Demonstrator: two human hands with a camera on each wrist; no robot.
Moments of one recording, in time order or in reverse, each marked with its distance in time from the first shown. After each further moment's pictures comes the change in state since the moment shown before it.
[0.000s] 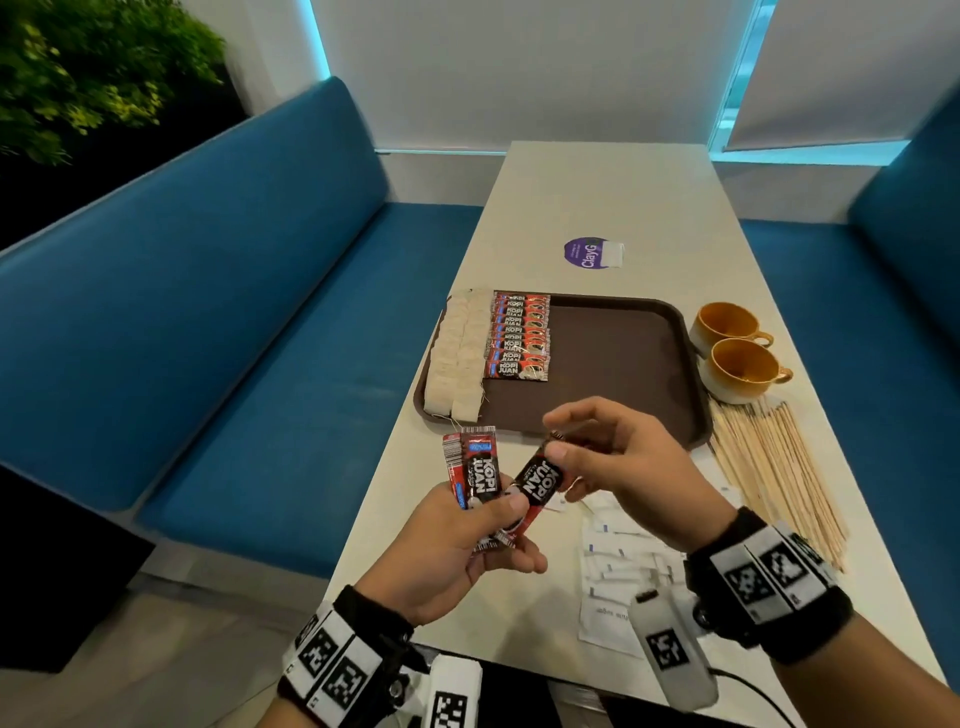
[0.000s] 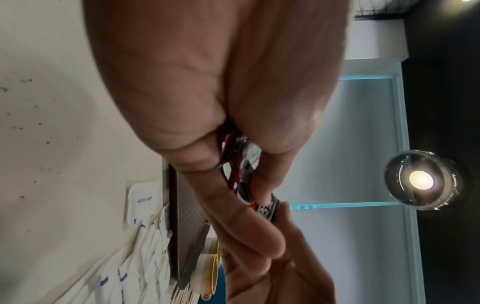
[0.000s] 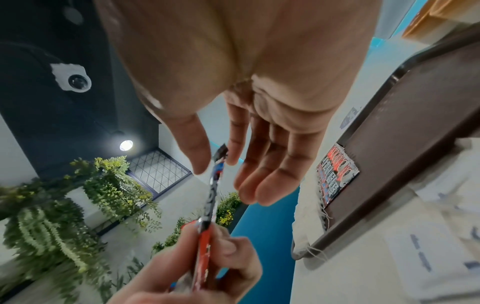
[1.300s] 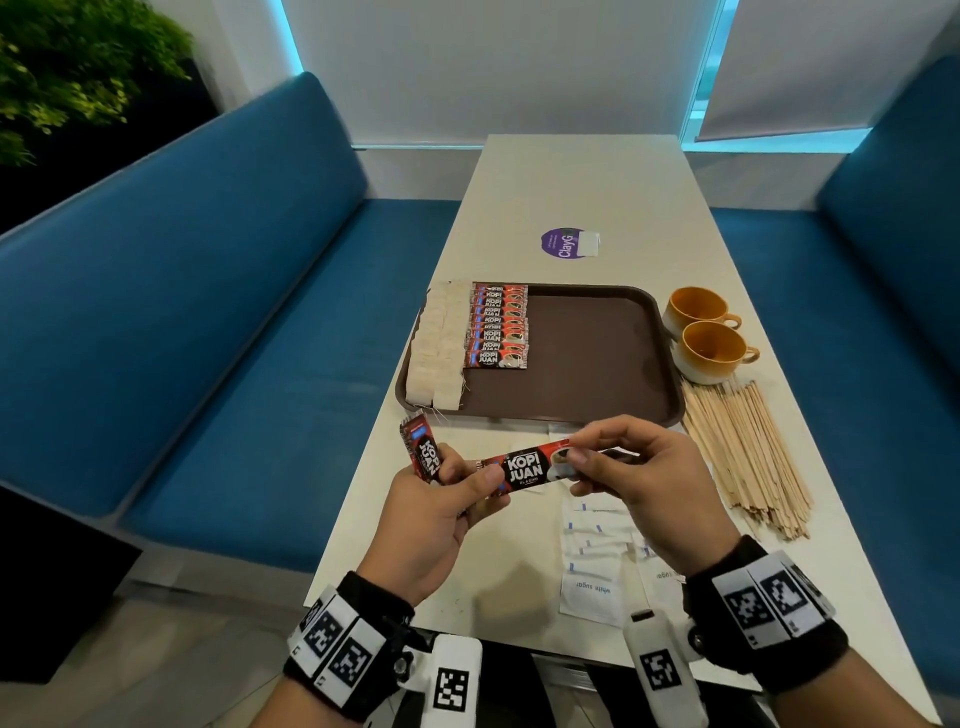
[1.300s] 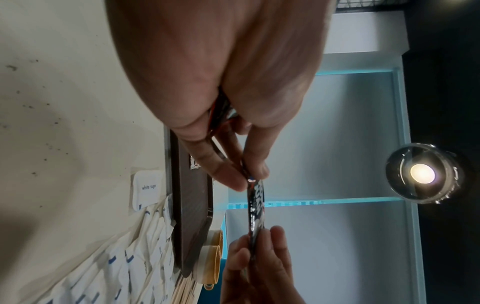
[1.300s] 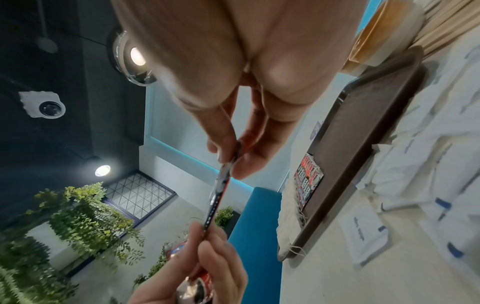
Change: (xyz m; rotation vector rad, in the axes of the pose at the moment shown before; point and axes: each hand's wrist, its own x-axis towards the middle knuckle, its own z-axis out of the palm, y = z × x) left_hand 0.008 -0.011 0.006 -0.100 0.254 0.166; right_hand -0.034 0.030 -0.011 0.154 0.277 -0.126
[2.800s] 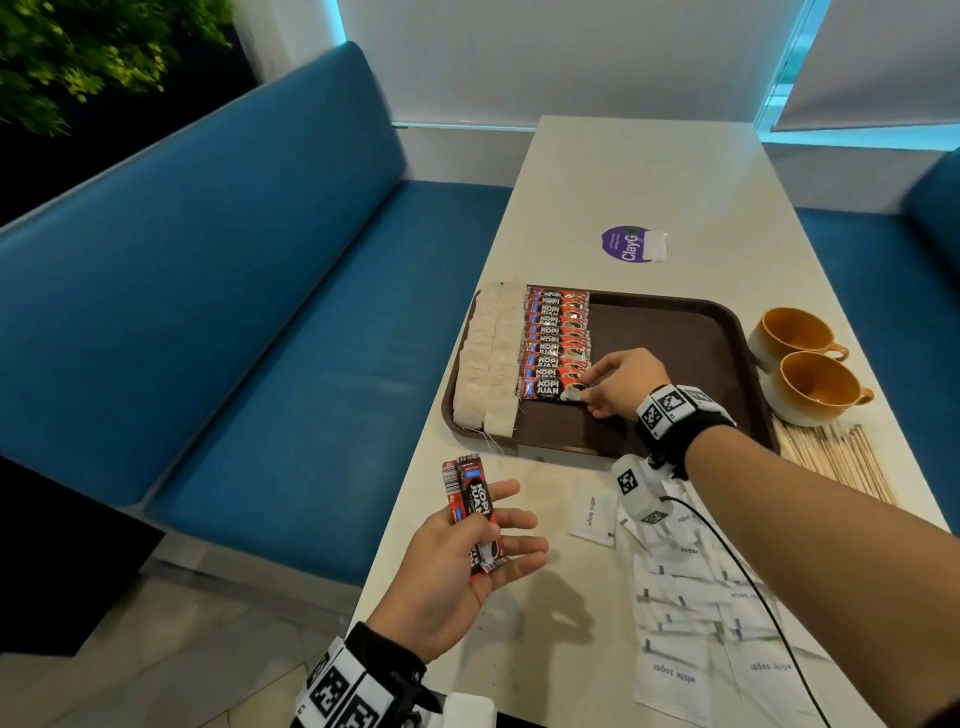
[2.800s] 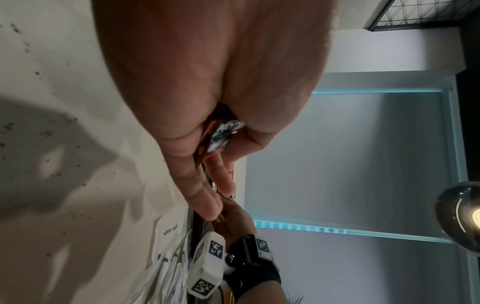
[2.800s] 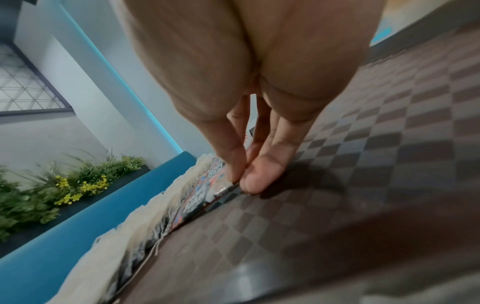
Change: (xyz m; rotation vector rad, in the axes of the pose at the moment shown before) left_hand 0.033 0.006 -0.052 -0.095 0.000 -0.259; right_hand 0.236 0.065 0.040 -0.687 0.026 0.397
